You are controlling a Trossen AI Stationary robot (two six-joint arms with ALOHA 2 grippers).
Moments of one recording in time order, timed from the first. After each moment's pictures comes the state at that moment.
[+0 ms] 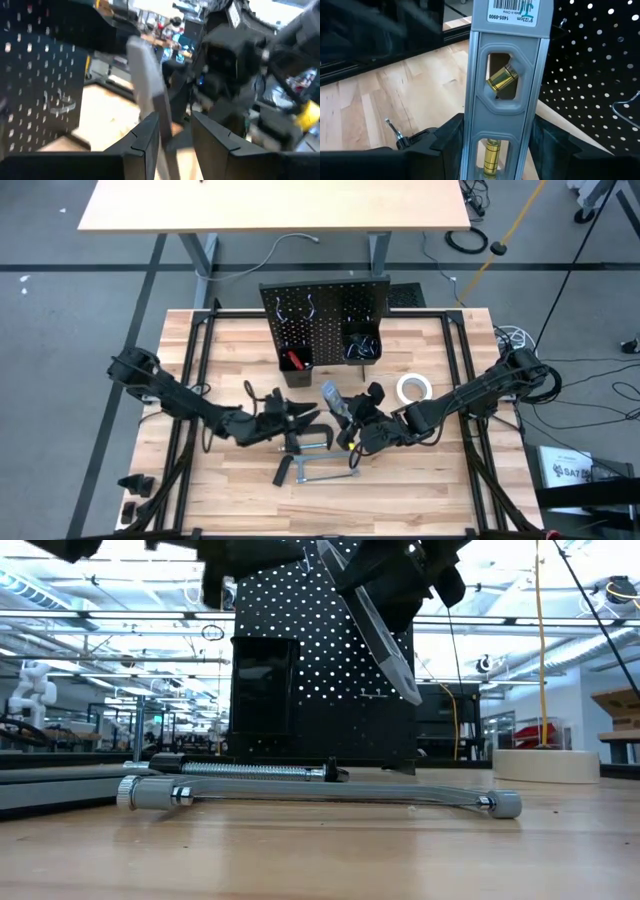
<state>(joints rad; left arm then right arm) -0.43 1.55 0.69 0.94 -0.76 -0.27 0.39 1.61 1.11 -0.15 0.84 0.62</state>
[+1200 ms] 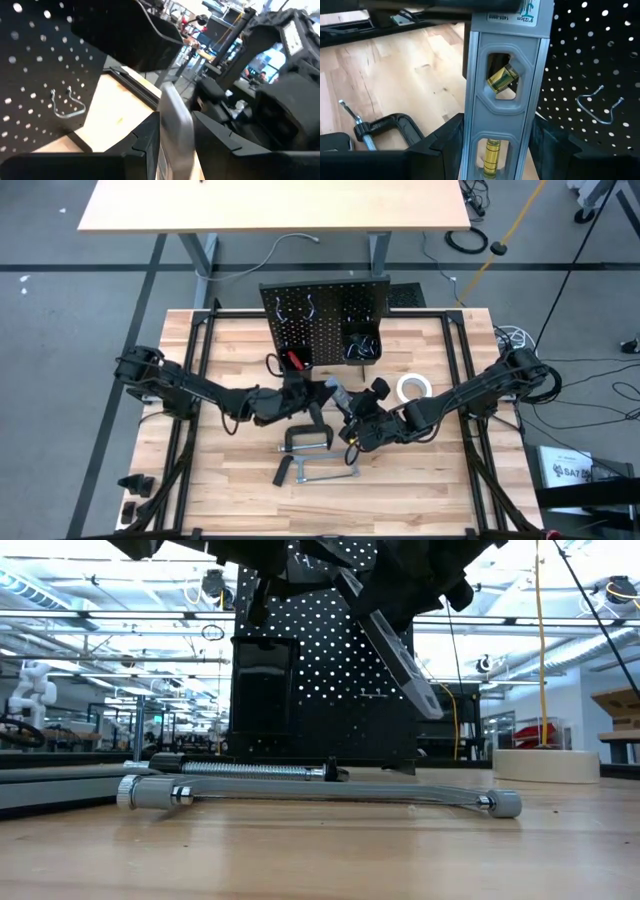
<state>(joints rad) -0.22 1.58 0.86 0.69 -0.63 -0.55 0.37 1.61 1.11 -0.29 0.88 0.61</state>
